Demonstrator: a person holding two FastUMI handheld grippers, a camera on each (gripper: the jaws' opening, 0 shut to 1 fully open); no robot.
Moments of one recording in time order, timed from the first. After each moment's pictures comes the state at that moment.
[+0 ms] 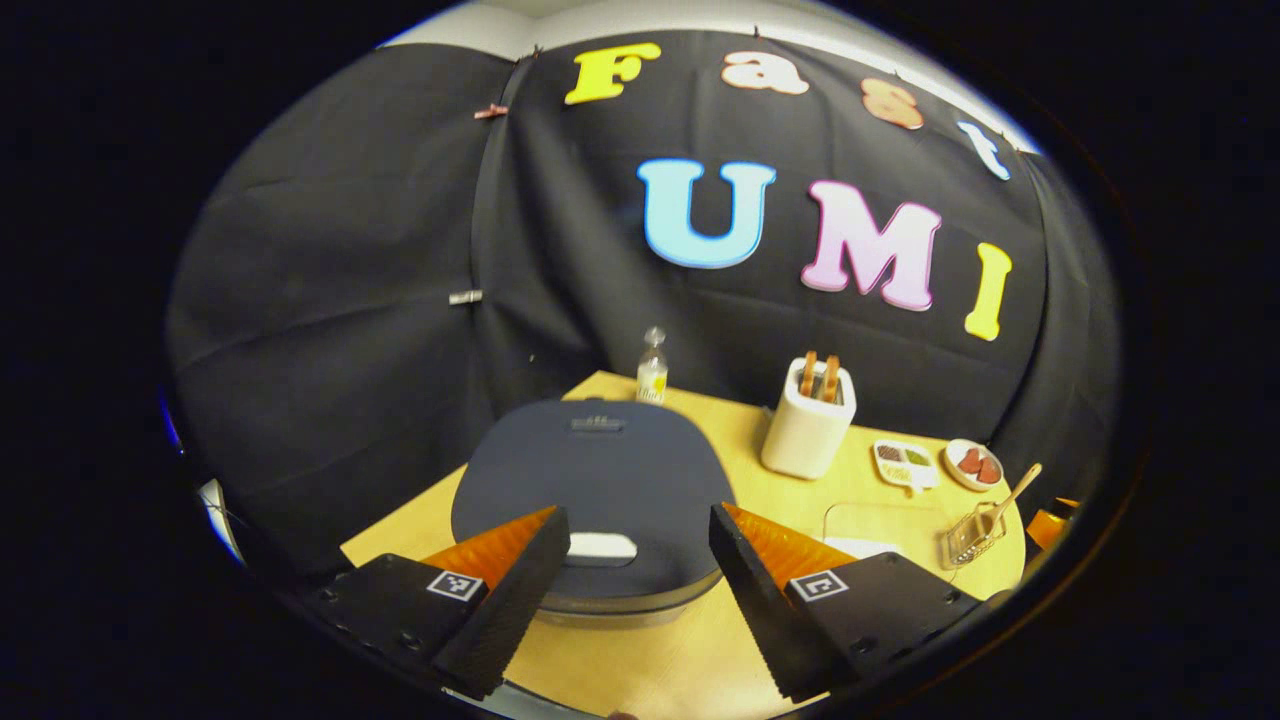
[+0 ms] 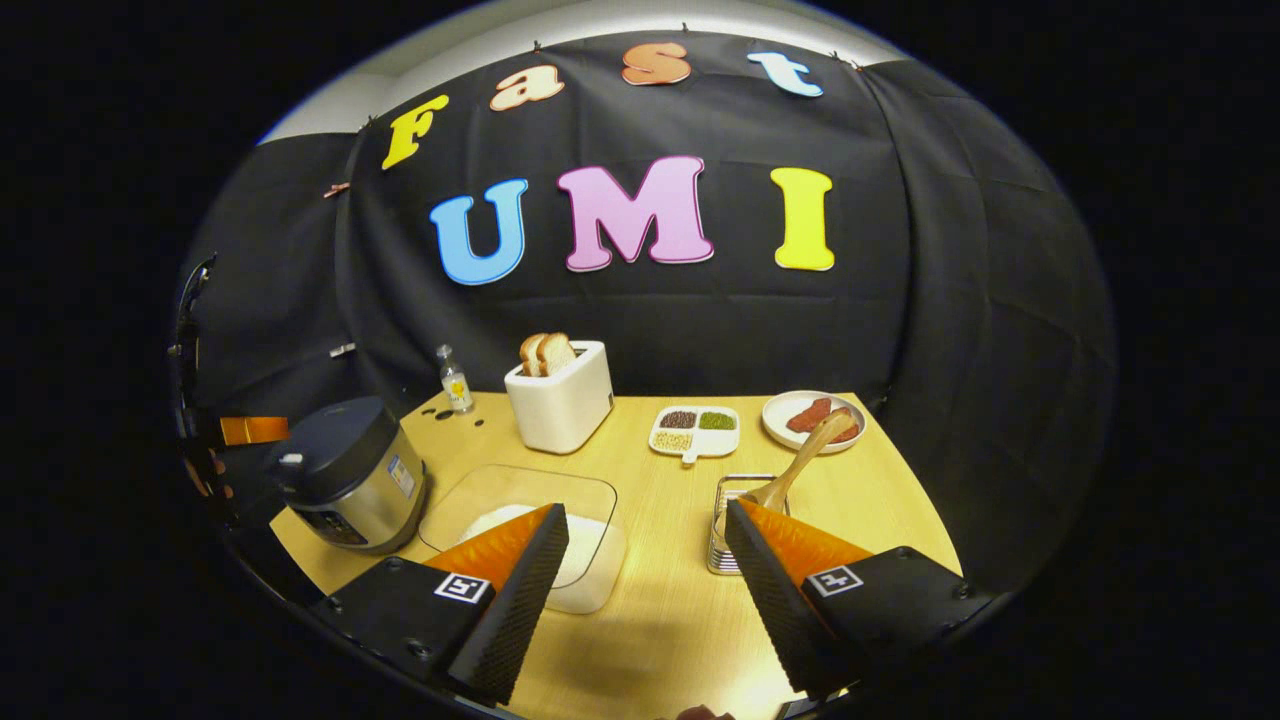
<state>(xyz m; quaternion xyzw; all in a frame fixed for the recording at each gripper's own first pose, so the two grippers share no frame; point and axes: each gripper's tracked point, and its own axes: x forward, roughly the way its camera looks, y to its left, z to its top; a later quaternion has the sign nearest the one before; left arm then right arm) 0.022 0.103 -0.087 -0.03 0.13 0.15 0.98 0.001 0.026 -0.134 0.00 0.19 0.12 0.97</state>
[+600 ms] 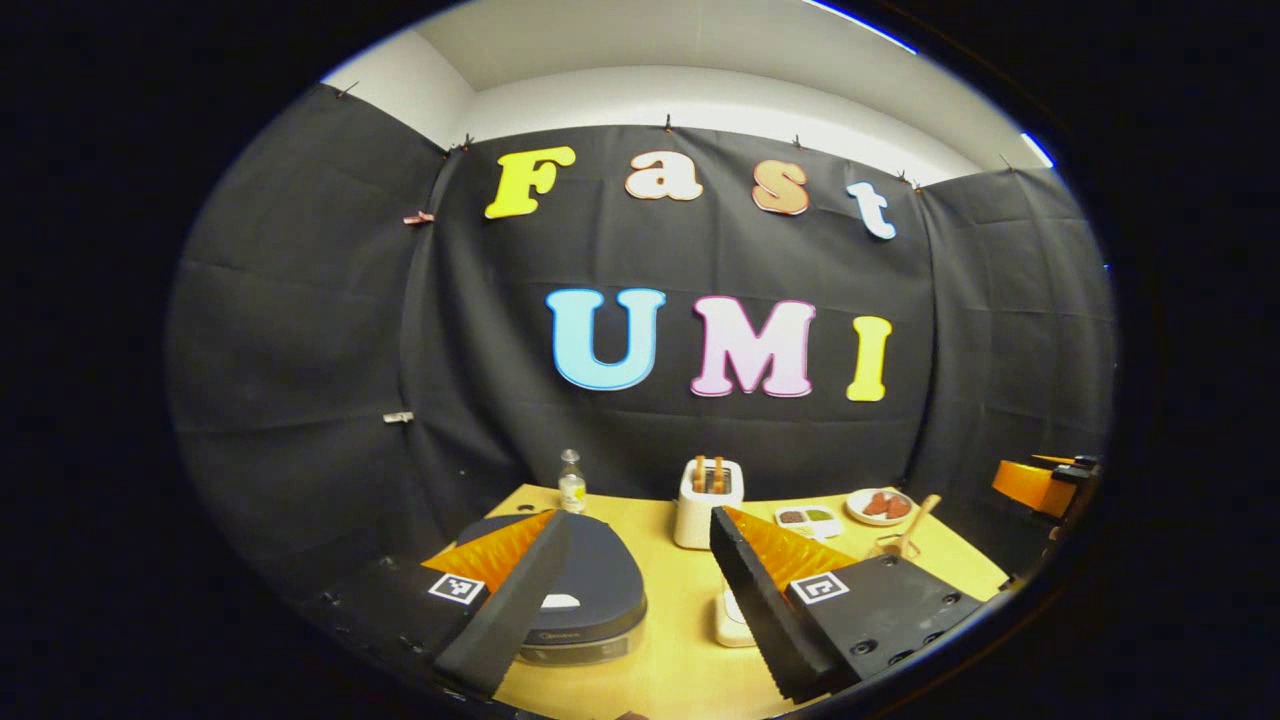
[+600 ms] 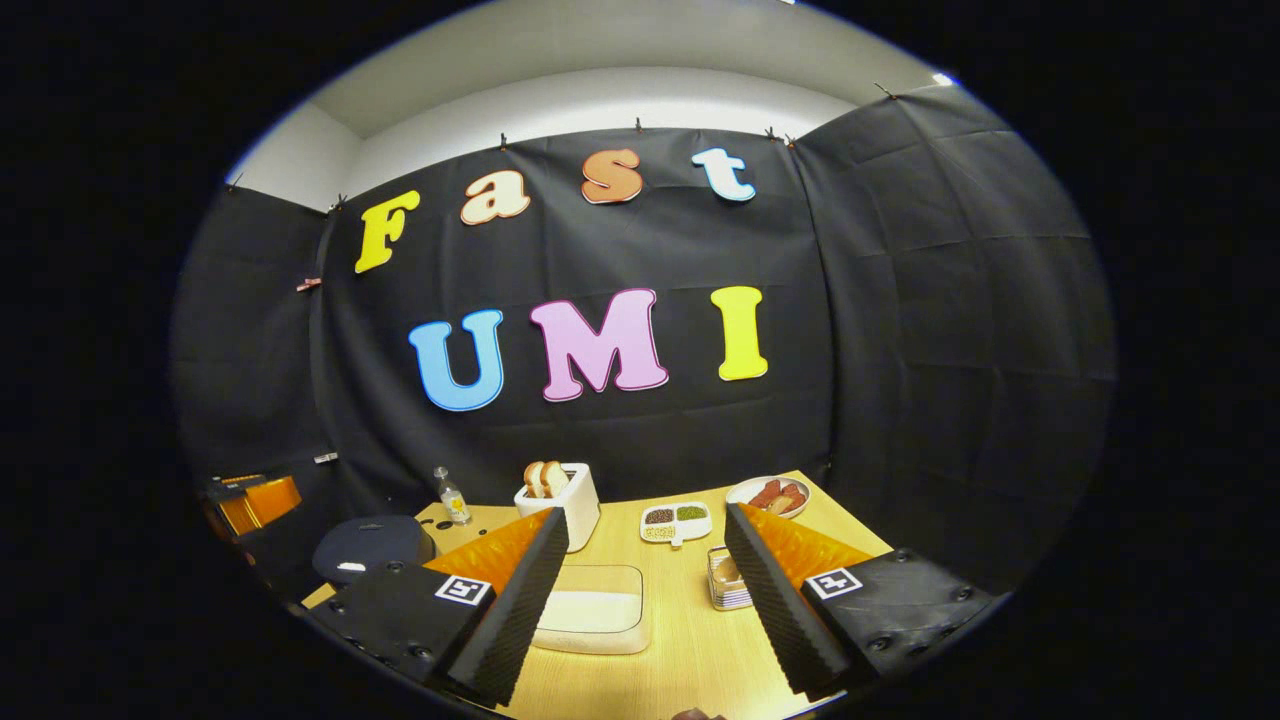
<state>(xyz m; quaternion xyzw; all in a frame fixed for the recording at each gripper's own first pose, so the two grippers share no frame) -0.056 0.028 -0.001 0.00 0.01 0.00 1.00 -0.086 0.043 -0.004 0.04 0.05 0.03 1.00</state>
